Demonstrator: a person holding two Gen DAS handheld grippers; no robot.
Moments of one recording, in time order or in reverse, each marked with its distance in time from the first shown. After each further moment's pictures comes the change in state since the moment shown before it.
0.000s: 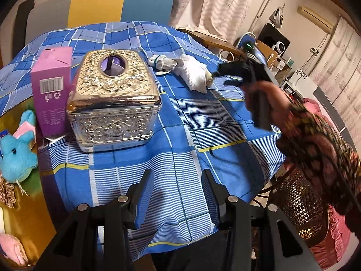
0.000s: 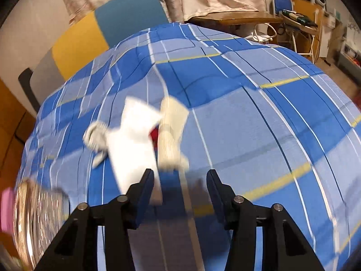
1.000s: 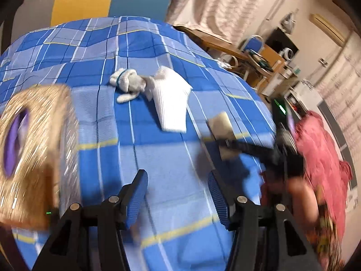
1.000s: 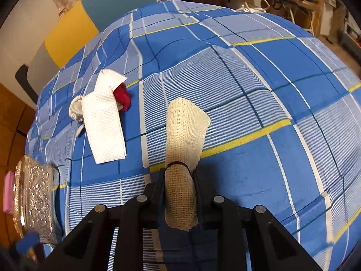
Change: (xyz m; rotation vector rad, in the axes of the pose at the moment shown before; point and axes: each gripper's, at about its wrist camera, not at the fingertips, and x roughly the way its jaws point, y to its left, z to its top) left arm 0.116 -0.059 0.134 -0.081 0.030 -0.009; right arm -0.012 -0.059 -0.051 0.024 0.147 0.051
